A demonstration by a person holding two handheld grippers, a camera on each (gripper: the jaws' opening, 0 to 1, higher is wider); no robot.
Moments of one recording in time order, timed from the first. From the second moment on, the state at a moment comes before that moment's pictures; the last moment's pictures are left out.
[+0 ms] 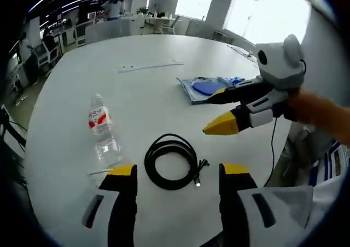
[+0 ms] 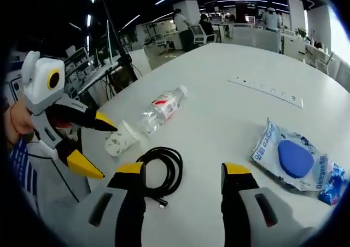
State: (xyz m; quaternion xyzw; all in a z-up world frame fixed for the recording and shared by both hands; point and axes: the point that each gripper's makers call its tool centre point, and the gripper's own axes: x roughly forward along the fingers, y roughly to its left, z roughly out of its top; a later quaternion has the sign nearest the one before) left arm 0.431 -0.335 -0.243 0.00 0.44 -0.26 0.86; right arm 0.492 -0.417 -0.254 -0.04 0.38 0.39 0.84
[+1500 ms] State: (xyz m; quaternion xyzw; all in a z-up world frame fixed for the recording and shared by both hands) left arm 0.448 -0.317 -0.340 0.04 0.50 -0.14 0.85; right arm 0.482 -0.395 -0.335 -0.09 0.44 0.39 0.80
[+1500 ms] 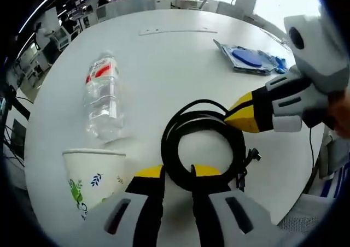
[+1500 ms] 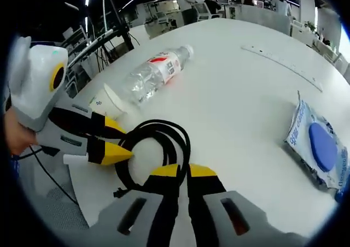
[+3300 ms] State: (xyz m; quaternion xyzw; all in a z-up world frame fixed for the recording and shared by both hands) left arm 0.500 -0.473 -0.283 0.07 0.46 -0.35 0.81; right arm 0.503 -0.555 -0.258 0.04 0.40 0.24 0.88
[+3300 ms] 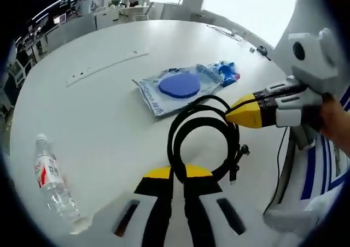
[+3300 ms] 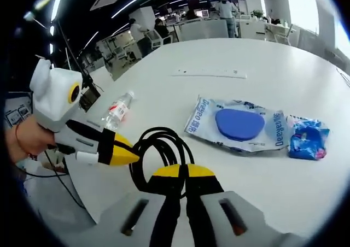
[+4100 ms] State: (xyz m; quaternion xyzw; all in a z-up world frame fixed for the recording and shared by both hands) left arm 0.509 -0.583 -0.292 0.07 0.48 -0.42 0.77; right arm 0.506 -0.664 -0.265 0.05 0.42 0.16 0.89
